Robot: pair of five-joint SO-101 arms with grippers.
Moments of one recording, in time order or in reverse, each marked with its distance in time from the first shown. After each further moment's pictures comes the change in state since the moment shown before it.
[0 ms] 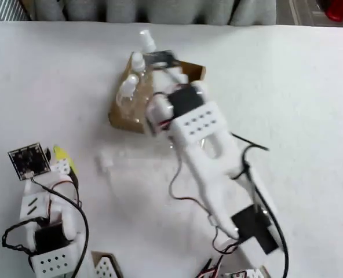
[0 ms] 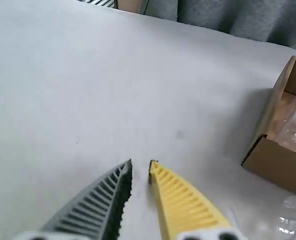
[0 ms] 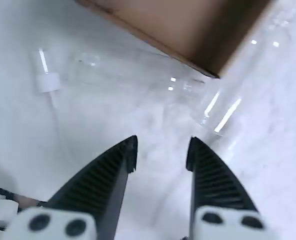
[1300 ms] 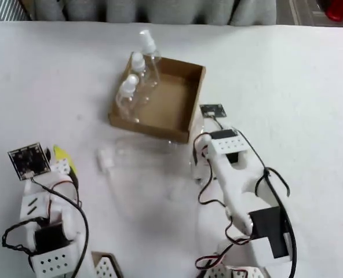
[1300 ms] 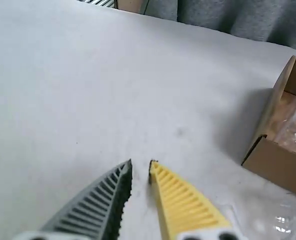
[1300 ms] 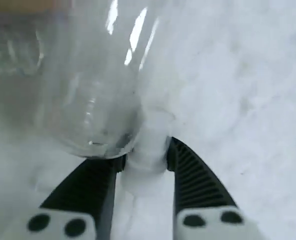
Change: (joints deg) left arm 0.0 0.0 0.0 0.0 0.0; right arm 14.4 -1.7 46.8 -35.9 6.9
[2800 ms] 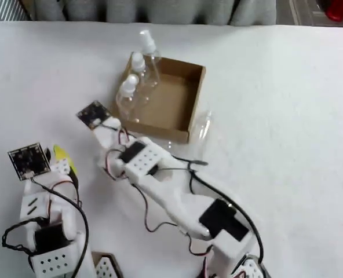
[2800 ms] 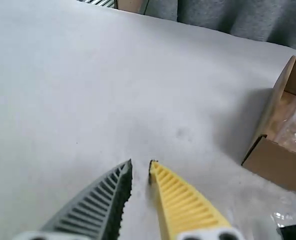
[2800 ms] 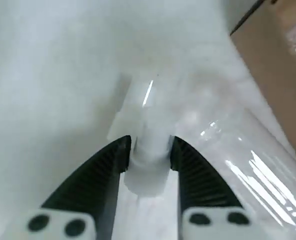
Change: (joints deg) left arm 0.0 0.0 0.0 0.0 0.0; right arm -35.3 15.0 -23.6 -16.5 4.6
